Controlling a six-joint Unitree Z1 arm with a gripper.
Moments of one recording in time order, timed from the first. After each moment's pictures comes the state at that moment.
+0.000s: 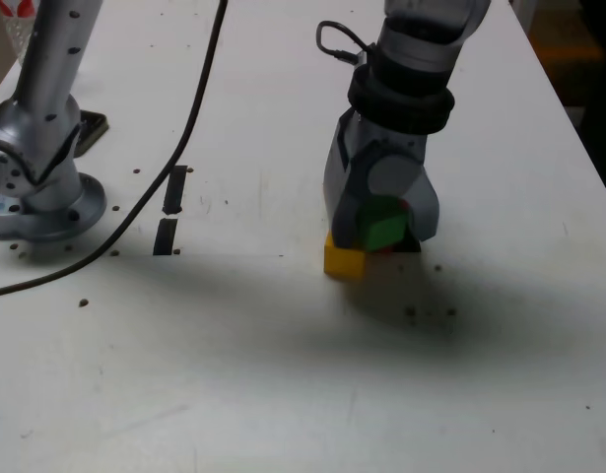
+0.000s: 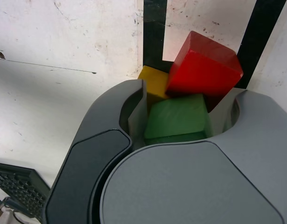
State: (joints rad) arm -0.17 2.10 -1.63 1.30 -0.17 -0.21
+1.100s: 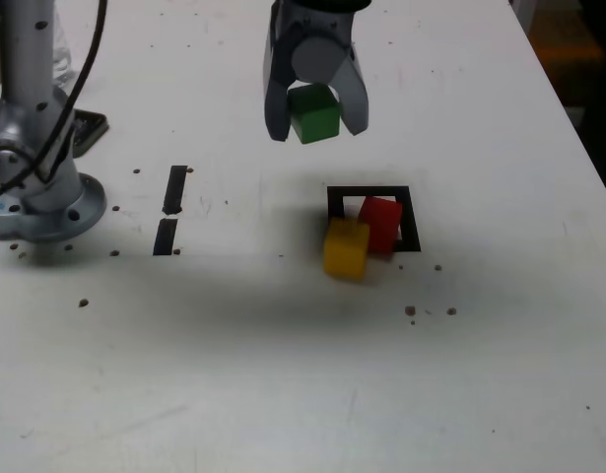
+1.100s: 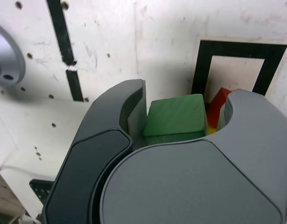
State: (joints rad) arm -0.01 1.85 -1.55 1.45 -0.04 -0.04
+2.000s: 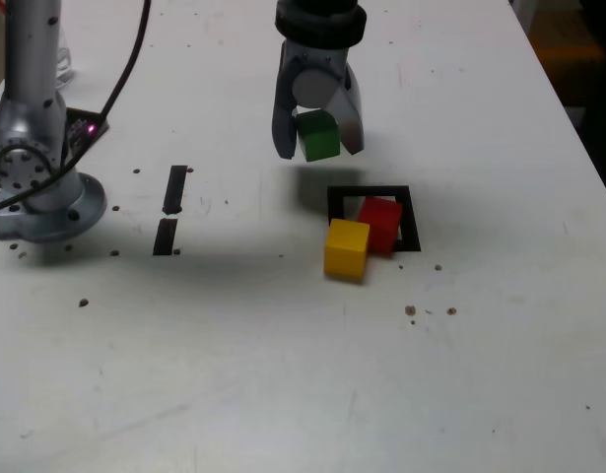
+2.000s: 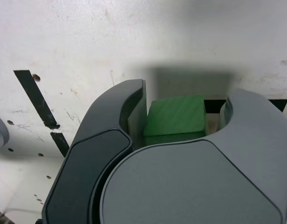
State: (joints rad) arm 0.18 1.89 -1.32 1.14 -0.05 0.25
